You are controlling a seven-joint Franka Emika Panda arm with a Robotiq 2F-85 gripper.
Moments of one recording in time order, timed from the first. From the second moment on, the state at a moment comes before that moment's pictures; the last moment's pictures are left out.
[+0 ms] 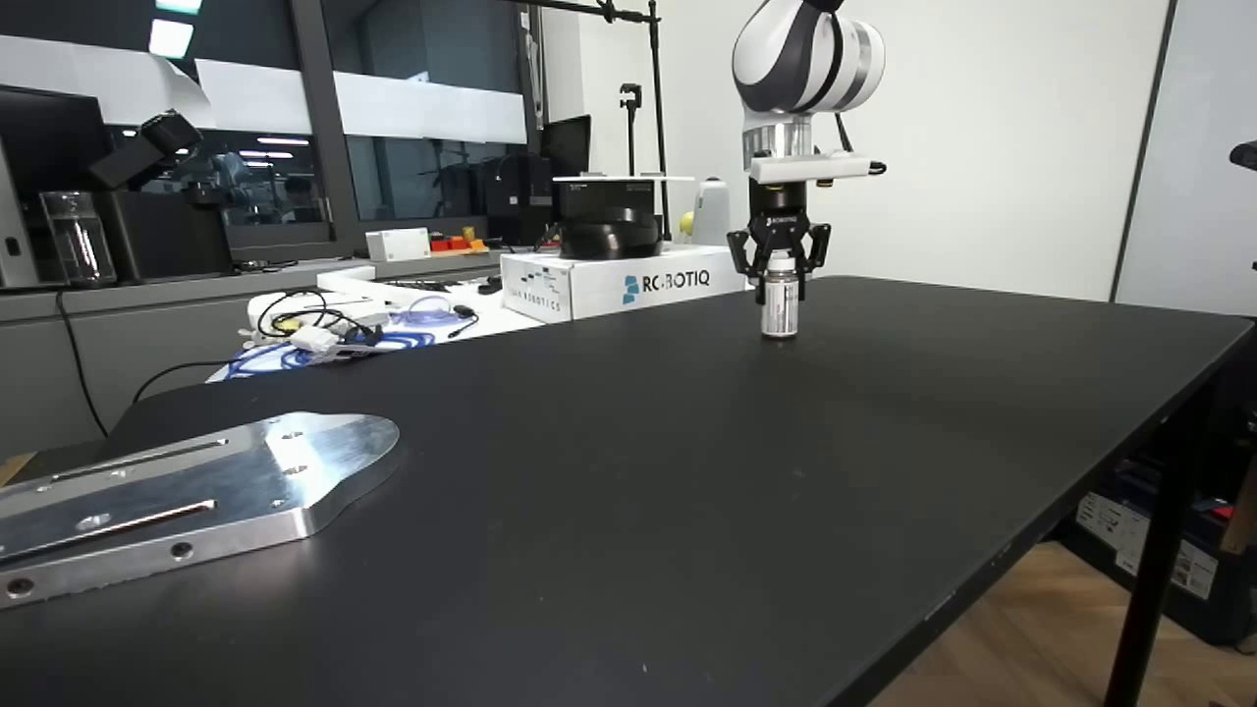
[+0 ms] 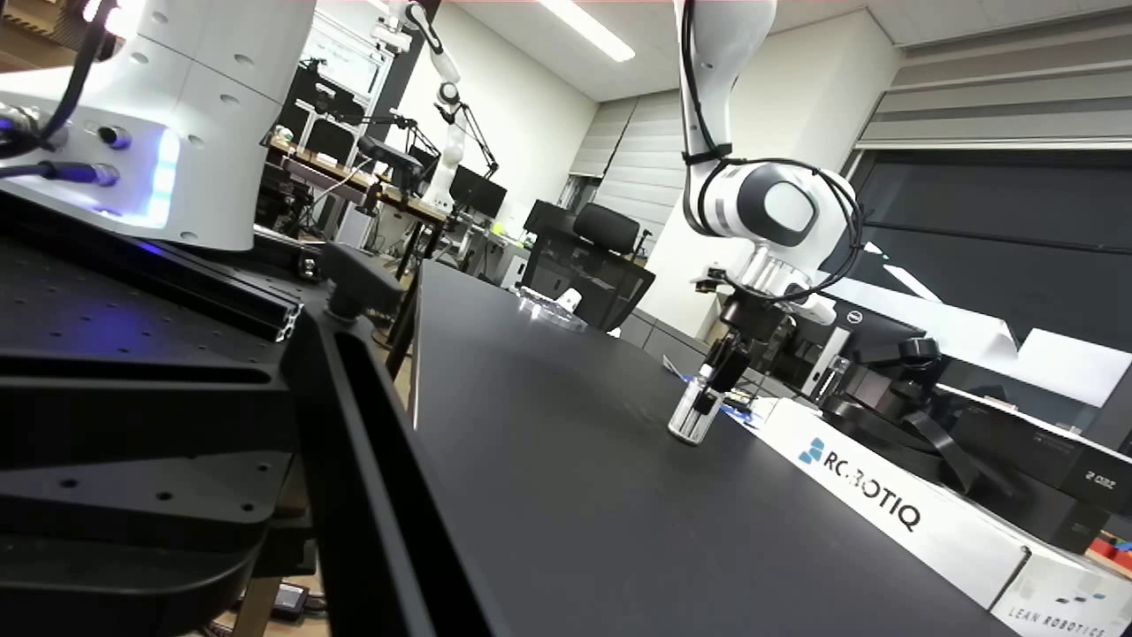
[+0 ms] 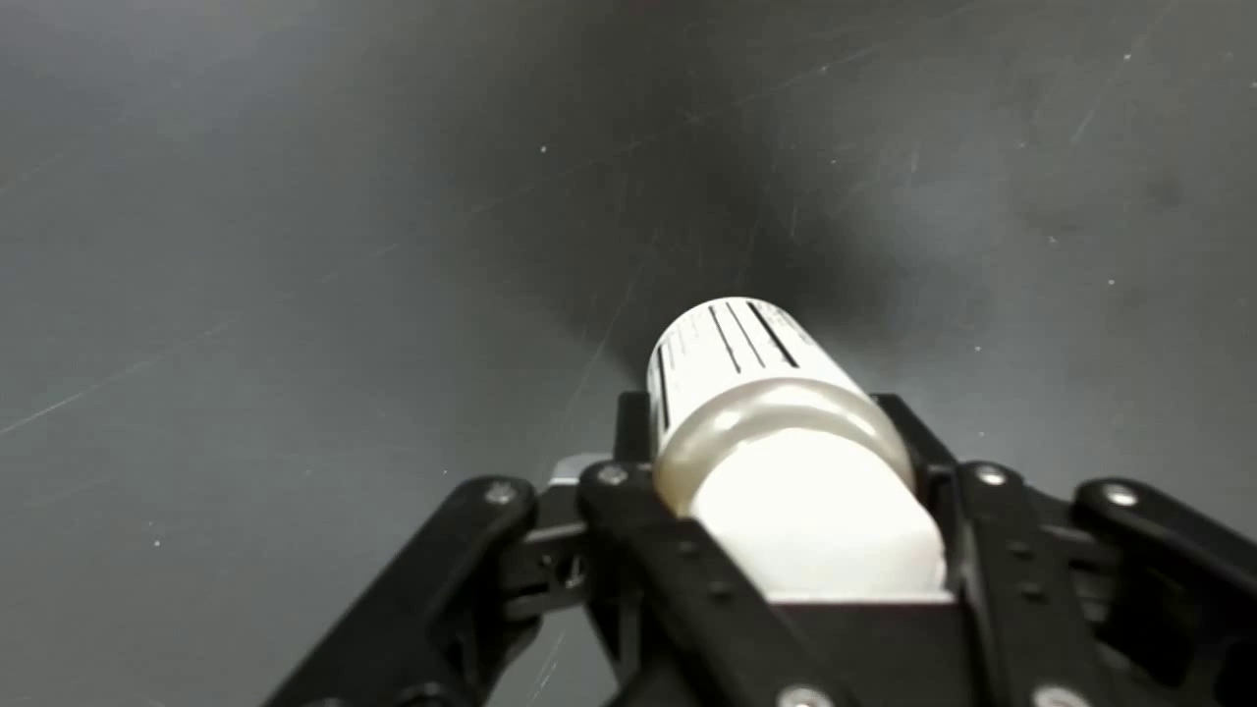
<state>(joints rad) 0.01 0.68 -0.11 -1.74 0.10 2.36 0.44</state>
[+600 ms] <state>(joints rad) 0.01 0.54 -0.13 -1.79 0.10 2.33 0.44</state>
